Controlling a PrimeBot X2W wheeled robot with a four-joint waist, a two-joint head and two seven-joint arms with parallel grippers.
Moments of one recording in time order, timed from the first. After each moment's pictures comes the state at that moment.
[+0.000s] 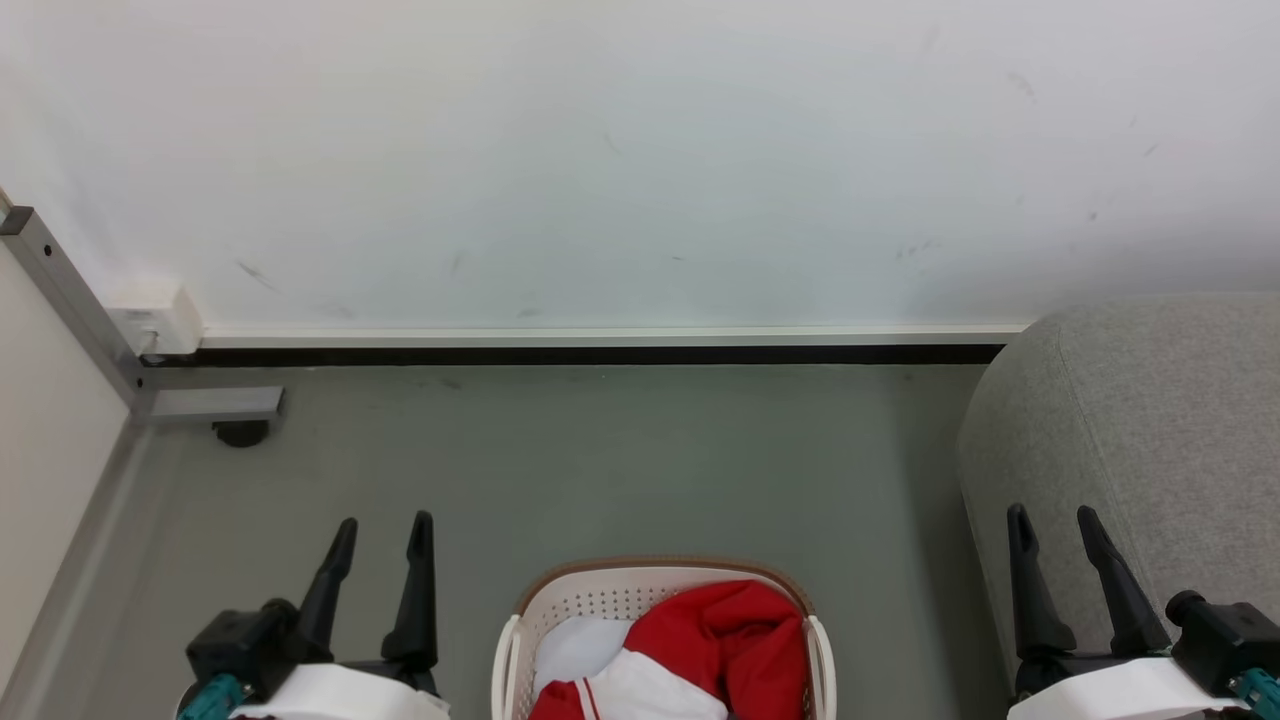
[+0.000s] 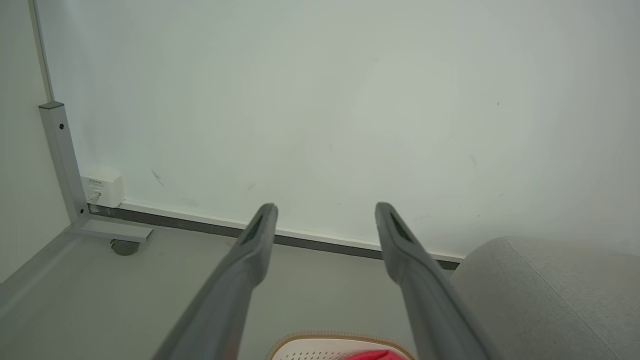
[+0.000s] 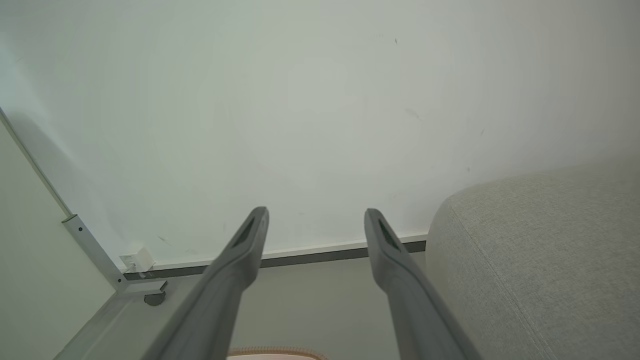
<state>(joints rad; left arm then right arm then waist) -0.07 0.08 -0.08 0.13 -0.31 -0.04 -0.19 -0.10 -0.04 0.06 0.23 0.40 0.13 -0.19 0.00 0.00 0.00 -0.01</state>
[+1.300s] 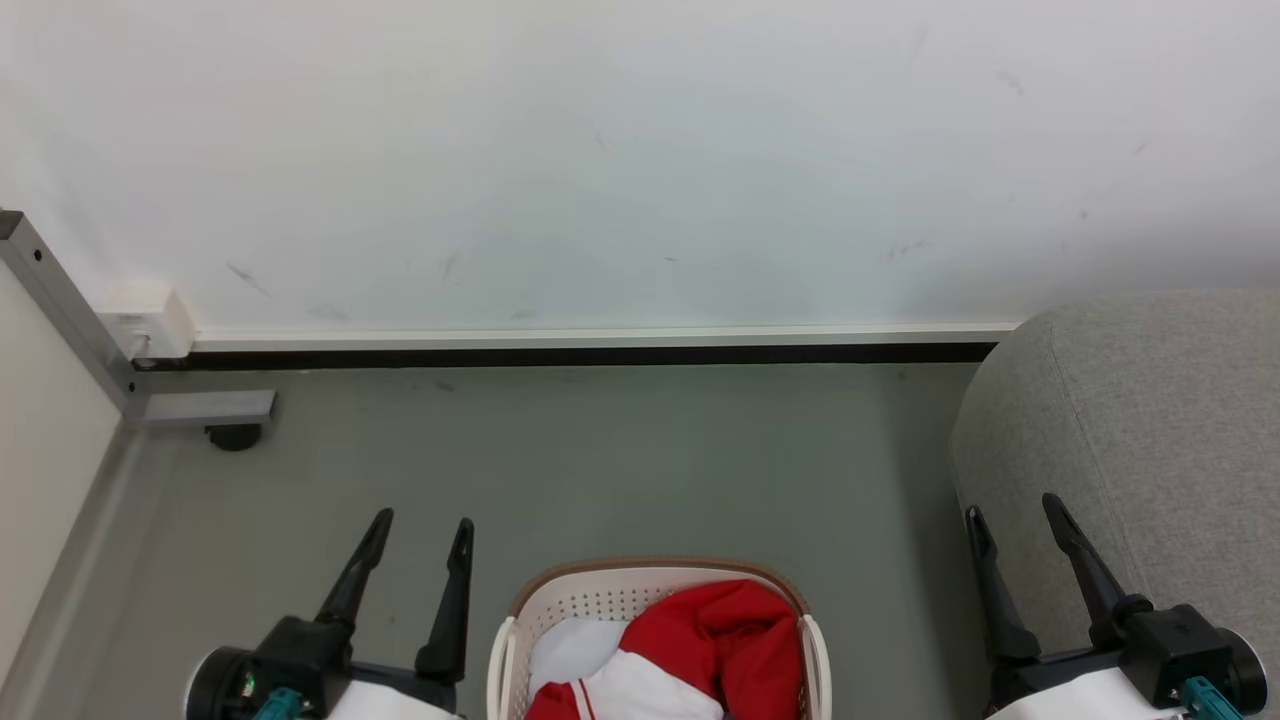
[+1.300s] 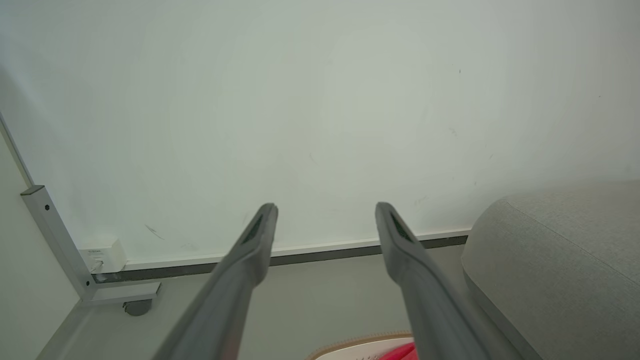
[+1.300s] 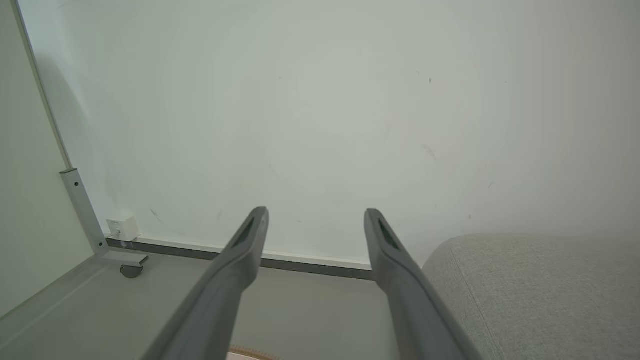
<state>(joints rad) -0.07 0.06 -0.08 0.14 -0.05 -0.07 -0.26 -0.11 -0.05 0.10 0.23 0.18 0.13 -0.26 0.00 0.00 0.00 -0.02</state>
